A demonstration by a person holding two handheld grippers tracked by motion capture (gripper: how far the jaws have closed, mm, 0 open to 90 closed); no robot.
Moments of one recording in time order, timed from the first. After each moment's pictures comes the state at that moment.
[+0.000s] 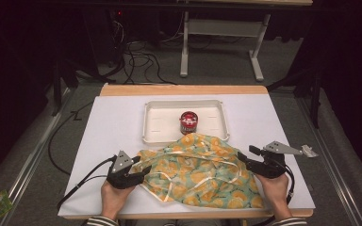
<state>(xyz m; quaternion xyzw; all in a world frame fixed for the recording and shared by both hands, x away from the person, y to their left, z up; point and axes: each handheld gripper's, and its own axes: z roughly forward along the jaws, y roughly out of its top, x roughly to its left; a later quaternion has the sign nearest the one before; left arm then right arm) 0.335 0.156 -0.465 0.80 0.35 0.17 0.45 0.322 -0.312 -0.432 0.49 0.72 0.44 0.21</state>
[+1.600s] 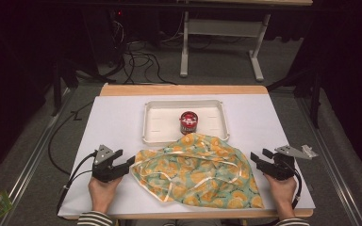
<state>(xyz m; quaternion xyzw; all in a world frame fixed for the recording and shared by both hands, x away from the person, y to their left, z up) 0.356 0.199 -0.467 0.75 0.44 0.19 0.45 0.324 -0.351 -0.463 0.56 0.68 0.41 0.24</state>
